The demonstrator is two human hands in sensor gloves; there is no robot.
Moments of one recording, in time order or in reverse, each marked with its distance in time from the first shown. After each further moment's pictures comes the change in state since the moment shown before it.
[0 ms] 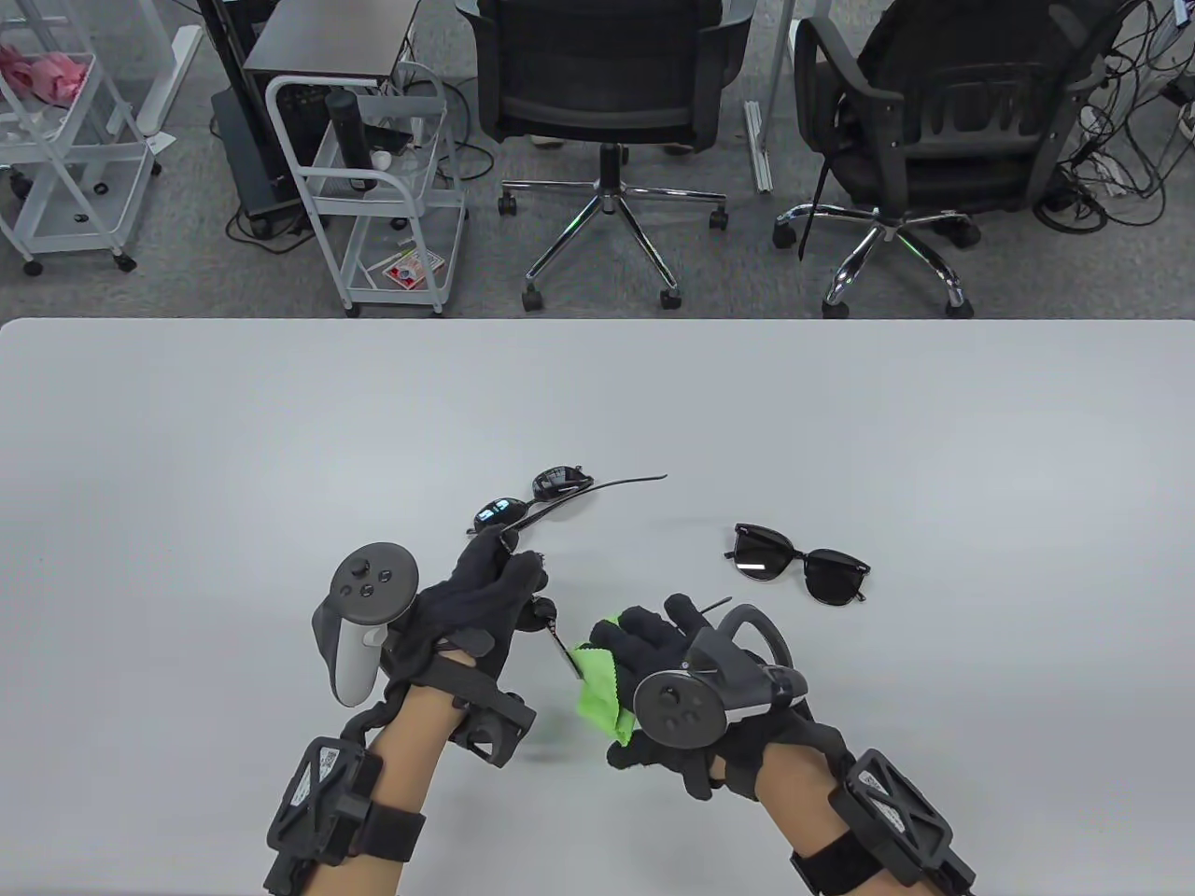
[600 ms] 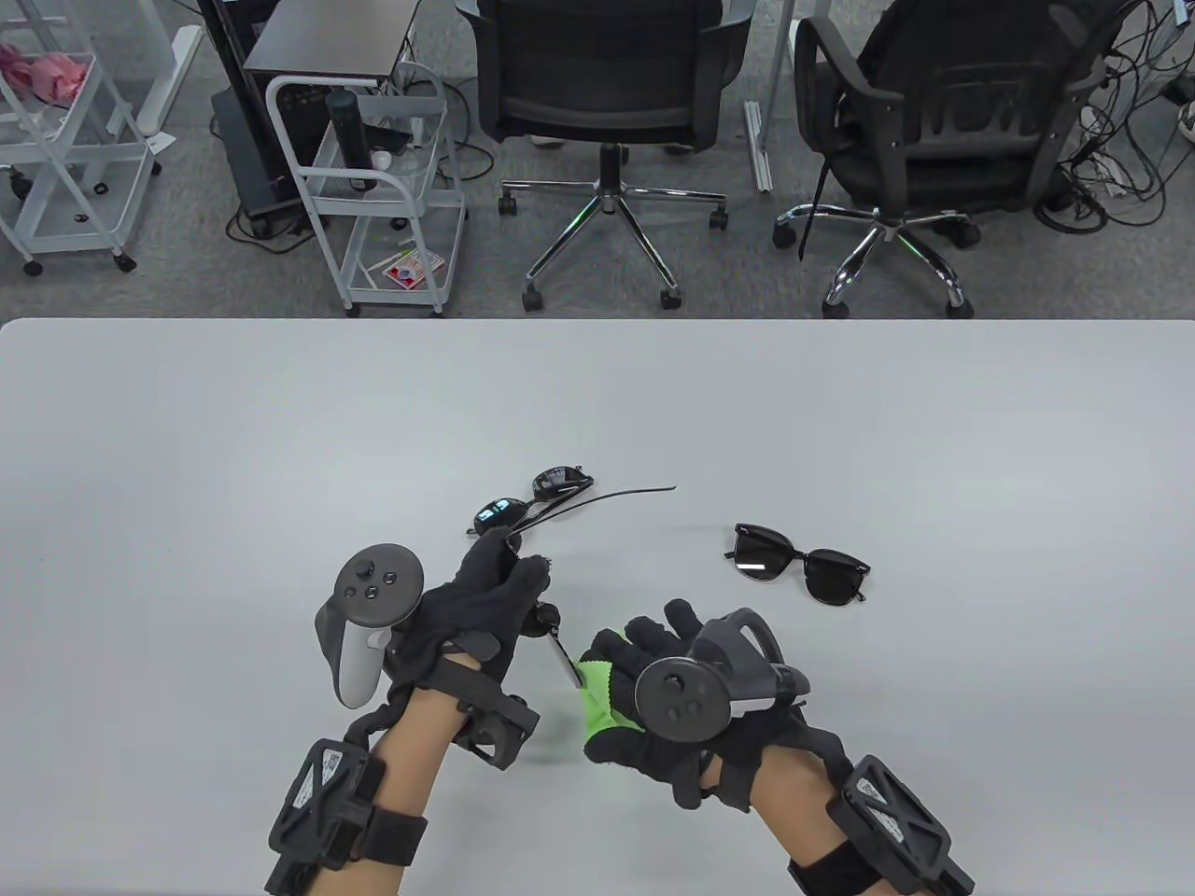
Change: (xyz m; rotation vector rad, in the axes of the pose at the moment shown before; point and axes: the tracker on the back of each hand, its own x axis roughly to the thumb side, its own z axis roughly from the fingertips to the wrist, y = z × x) left_hand 0.003 -0.004 0.003 -0.004 -0.005 0.008; right_hand 0.002 -0.010 0.002 -0.093 0.033 -0.085
